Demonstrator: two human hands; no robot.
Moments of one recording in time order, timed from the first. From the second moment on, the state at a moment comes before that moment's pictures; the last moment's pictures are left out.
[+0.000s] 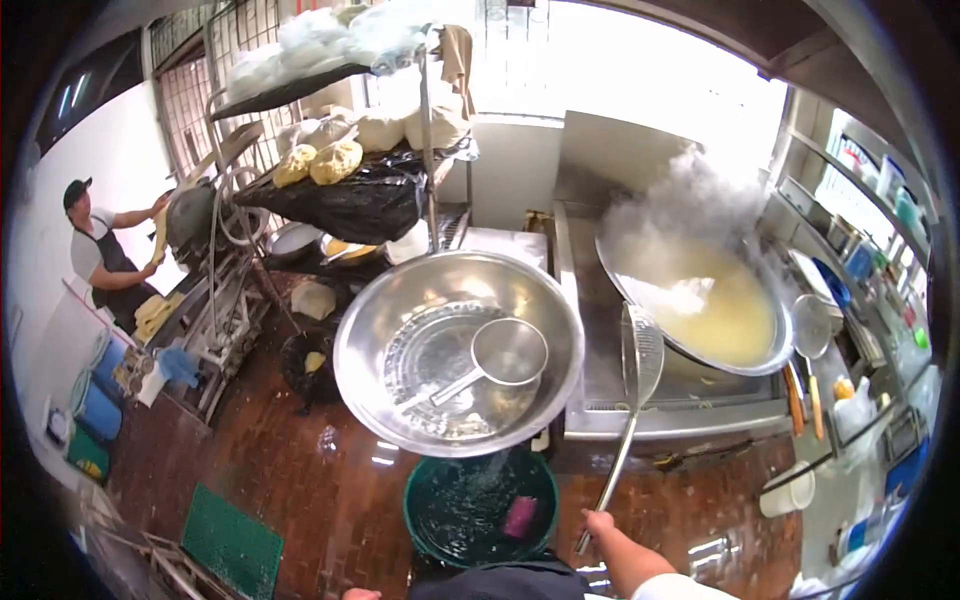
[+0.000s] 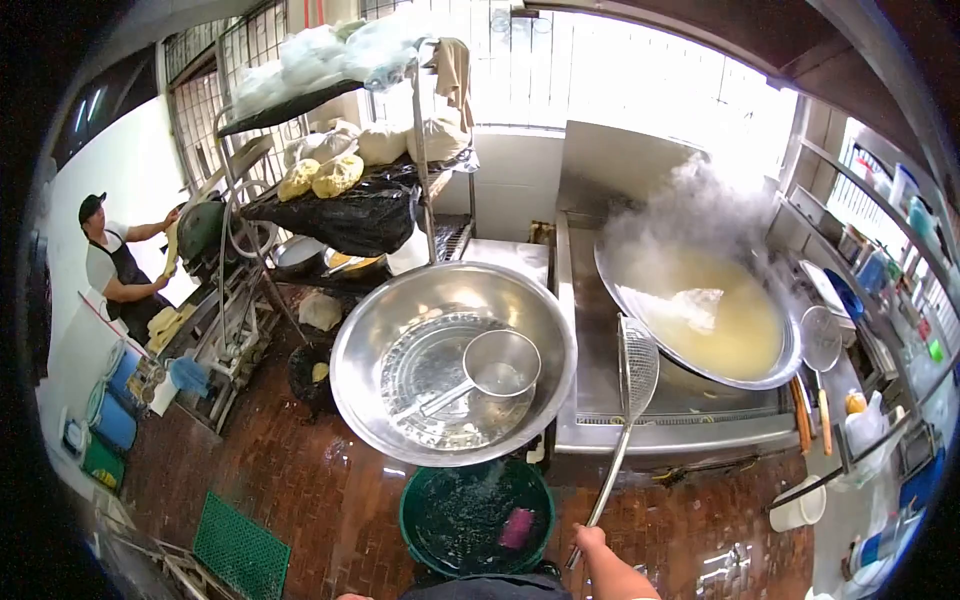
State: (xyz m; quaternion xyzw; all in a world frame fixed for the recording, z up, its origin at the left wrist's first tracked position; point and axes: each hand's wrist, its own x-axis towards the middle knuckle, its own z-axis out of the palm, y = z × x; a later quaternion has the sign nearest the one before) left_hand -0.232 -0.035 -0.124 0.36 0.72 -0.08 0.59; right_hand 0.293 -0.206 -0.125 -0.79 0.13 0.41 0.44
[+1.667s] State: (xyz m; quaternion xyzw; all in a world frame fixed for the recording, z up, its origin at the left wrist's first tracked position) left_hand 0.087 -0.012 0.272 0.78 0.13 0.07 0.60; right_hand 0.398 -0.349 -0.143 -0.89 -0.05 0.23 0.39
